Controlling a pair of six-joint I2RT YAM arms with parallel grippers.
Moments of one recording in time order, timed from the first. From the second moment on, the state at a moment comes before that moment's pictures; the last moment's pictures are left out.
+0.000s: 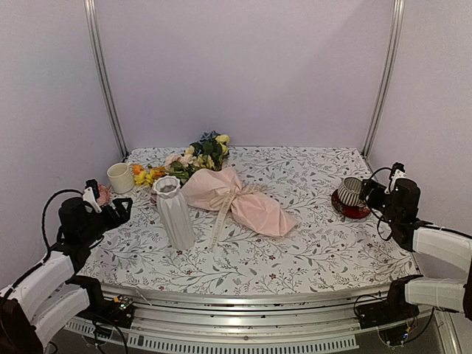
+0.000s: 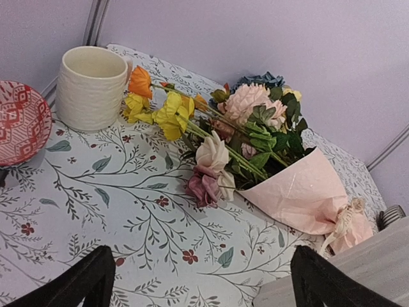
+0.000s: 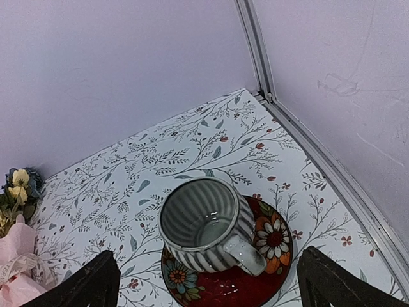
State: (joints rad) left arm 0.02 0.67 0.18 0.19 0.19 -0.43; right arm 0.09 1.02 0.34 0.40 0.21 0.39
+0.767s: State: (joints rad) left arm 0.02 0.77 0.63 -0.16 0.35 -0.45; right arm 0.09 1.09 0.34 0.44 0.05 0.40
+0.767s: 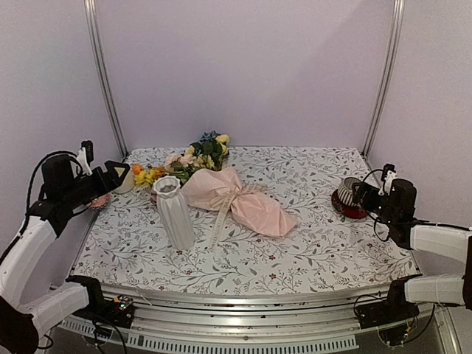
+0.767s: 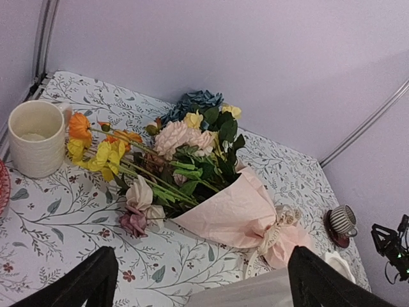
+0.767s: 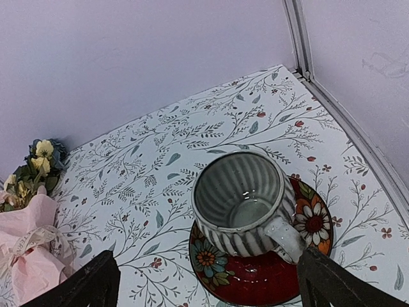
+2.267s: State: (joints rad) left arm -0.26 0.37 0.48 -0.34 0.52 -0.60; right arm 0.34 1.25 0.48 0.53 -0.26 0.32
